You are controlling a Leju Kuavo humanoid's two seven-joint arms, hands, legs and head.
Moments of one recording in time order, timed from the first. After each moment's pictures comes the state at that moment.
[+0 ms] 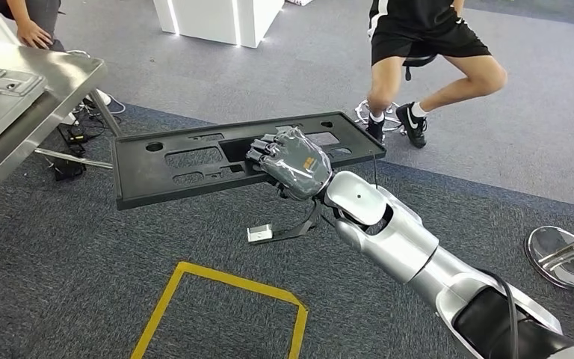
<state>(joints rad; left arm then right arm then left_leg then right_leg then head) 0.42 0.26 -0.72 -1.33 0.30 0.33 0.45 -0.70 -0.25 0.76 -1.18 1.02 -0.47 -0.30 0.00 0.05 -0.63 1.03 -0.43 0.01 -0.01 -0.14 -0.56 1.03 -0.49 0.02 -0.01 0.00</state>
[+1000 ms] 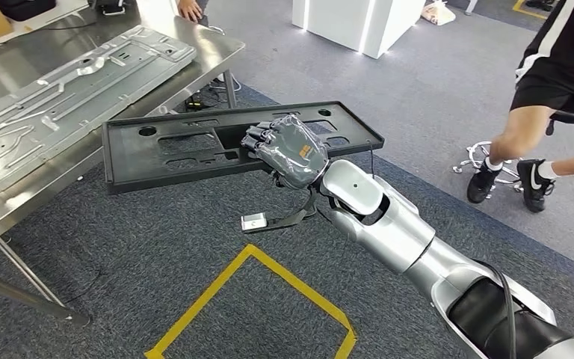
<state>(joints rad) 0.27 0.33 -0.99 -1.24 0.62 0.45 0.29 -0.76 -0.22 0.76 -1.16 1.02 -0.46 -0.28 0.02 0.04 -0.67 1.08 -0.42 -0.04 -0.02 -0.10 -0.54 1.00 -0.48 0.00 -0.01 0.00</state>
